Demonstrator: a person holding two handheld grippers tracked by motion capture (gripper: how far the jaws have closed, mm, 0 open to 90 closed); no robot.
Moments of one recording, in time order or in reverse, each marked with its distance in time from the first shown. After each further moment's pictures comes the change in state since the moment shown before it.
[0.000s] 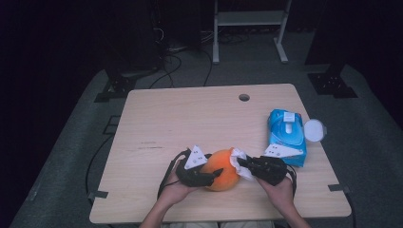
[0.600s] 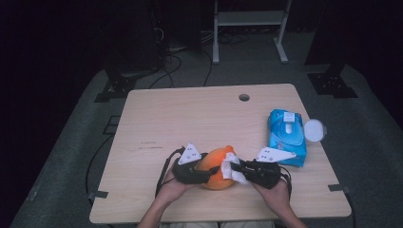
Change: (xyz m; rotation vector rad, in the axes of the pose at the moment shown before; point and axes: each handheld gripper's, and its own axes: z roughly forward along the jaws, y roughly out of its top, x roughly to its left) left arm 0.011 -0.008 0.000 -0.011 -0.015 -0.054; right arm 0.023 0.005 0.007 0.019 0.051 -0.102
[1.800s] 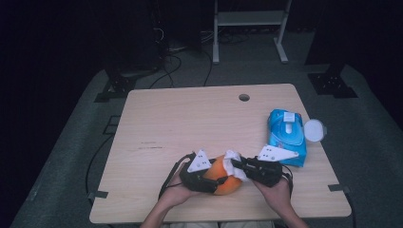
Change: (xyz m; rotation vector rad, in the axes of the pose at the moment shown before) left arm -0.021 0.003 0.007 0.033 -0.089 0.092; right arm -0.003 0.008 -0.007 -0.034 -0.042 -0.013
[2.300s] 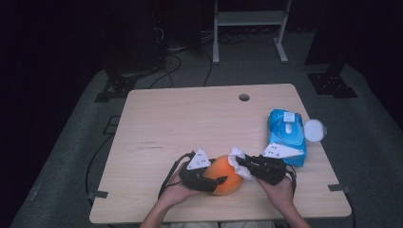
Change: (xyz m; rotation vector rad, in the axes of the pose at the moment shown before) left arm 0.003 -0.001 0.002 0.009 -0.017 -0.035; right arm -0.016 -0.007 -0.004 0.000 -0.023 0.071
